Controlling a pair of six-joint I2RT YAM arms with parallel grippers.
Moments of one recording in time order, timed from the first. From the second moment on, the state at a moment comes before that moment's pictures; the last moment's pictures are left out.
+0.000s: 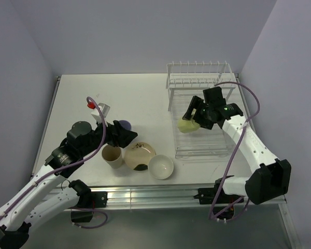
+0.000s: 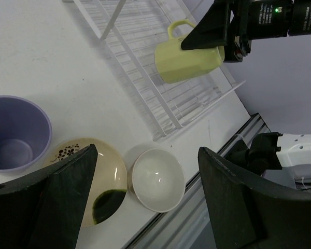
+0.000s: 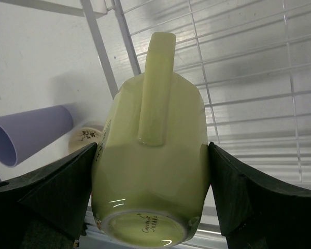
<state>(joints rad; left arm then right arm) -0.68 0.71 0.78 -0.29 0.14 -0.55 0.27 1.25 1.13 -0.79 -0.06 0.68</state>
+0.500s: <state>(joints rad) -0.68 0.71 0.77 -0.29 0.16 -0.55 0.27 1.39 1.13 -0.75 0.00 0.68</state>
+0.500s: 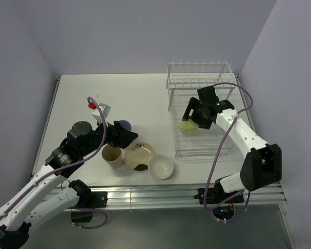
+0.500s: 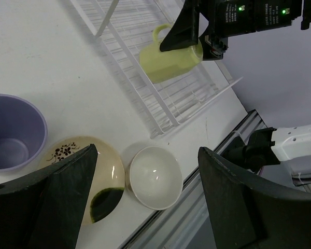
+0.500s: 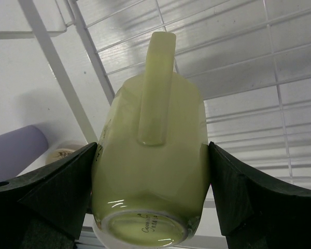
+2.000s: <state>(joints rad) -0.68 0.73 0.73 -0.25 0.19 -0.58 0.33 1.53 1.21 -0.75 0.10 0.64</state>
